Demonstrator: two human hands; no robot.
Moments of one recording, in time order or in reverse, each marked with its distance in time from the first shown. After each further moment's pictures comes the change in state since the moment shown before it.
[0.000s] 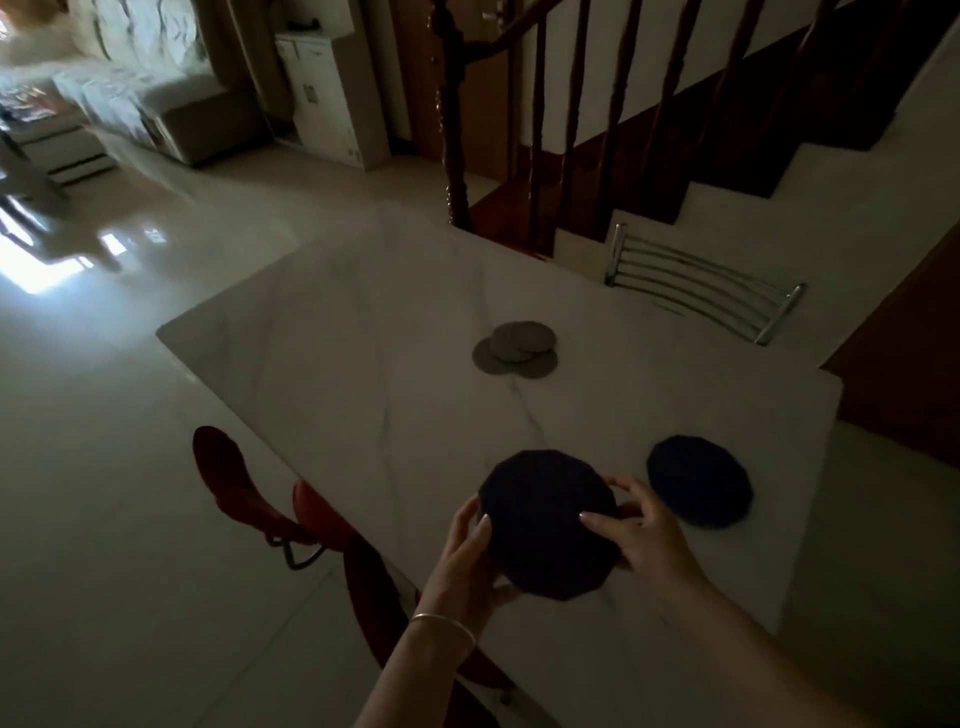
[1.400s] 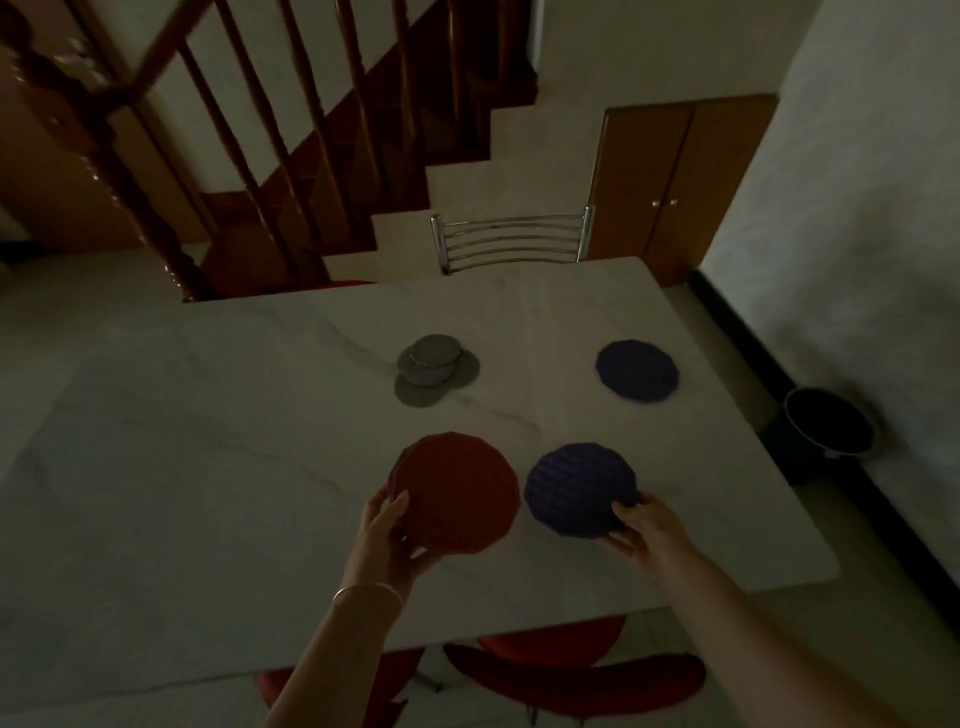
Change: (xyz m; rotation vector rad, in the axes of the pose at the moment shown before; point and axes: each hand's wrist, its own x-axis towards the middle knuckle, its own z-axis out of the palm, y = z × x) left_hand 0.123 0.219 -0.131 0.335 -0.198 -0.327; right_hand 0.000 0.030 0.174 0.868 0.787 0.410
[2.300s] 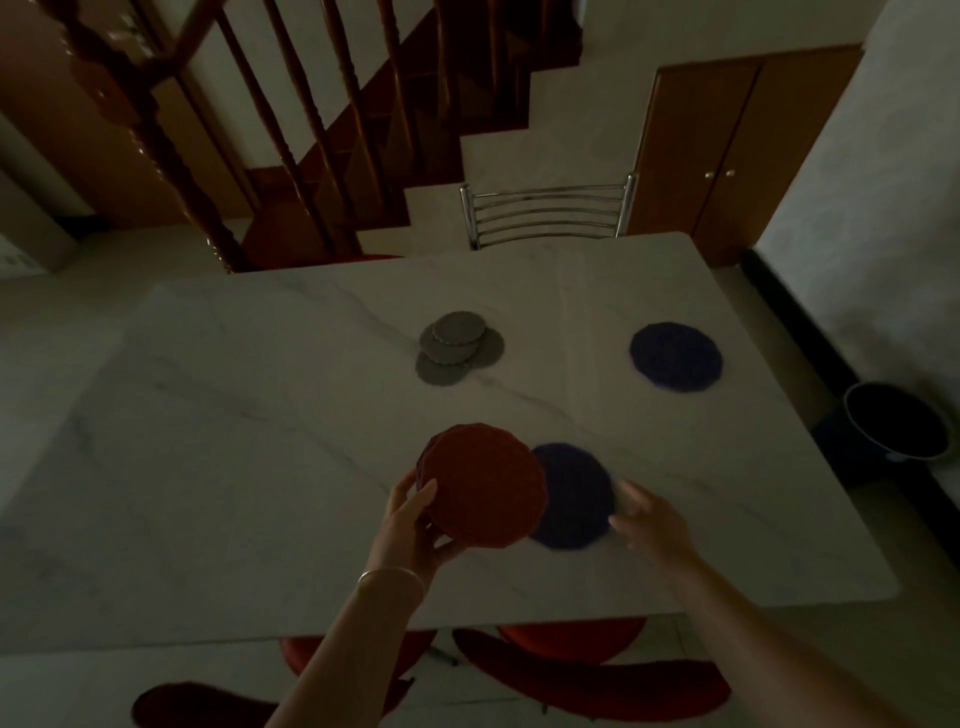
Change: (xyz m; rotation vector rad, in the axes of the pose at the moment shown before) left_hand 0.013 -0.022 0.002 0.023 0.025 -0.023; right_hand 0.046 0.028 -0.008 -0.923 -0.039 -0.412
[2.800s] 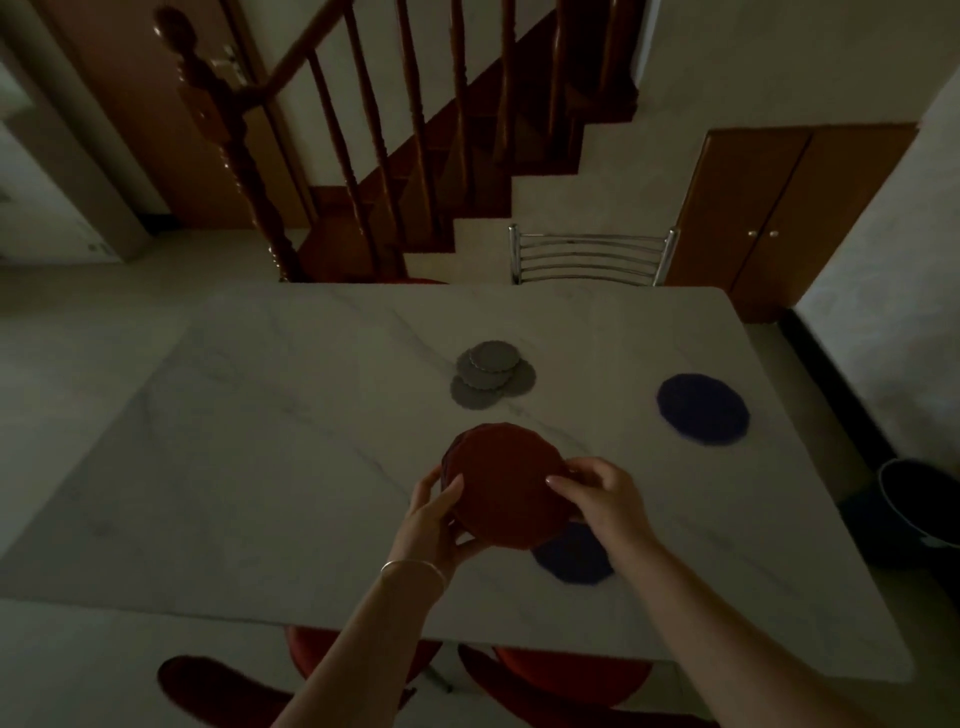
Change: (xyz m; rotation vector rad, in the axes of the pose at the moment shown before) left_hand -0.020 0.019 0.022 -0.052 -0.039 0.061; right_hand -0.030 -0.118 0.015 0.402 -0.091 -0.132
